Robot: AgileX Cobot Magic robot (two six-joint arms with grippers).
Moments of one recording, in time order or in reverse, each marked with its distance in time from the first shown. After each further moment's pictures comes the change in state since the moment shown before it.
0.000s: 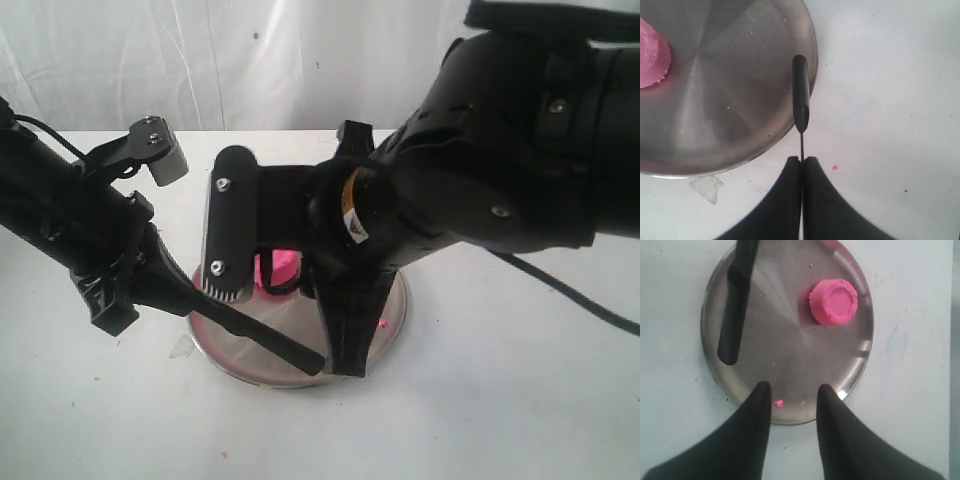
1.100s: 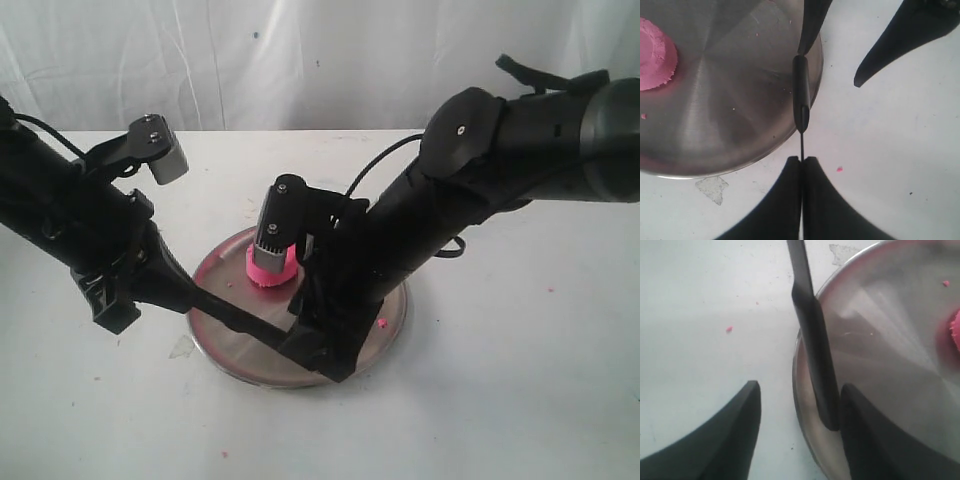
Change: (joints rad) left arm 0.000 0.000 0.000 0.002 -0.014 0.000; right arm -0.352 0.279 0.000 1.064 0.051 -0.900
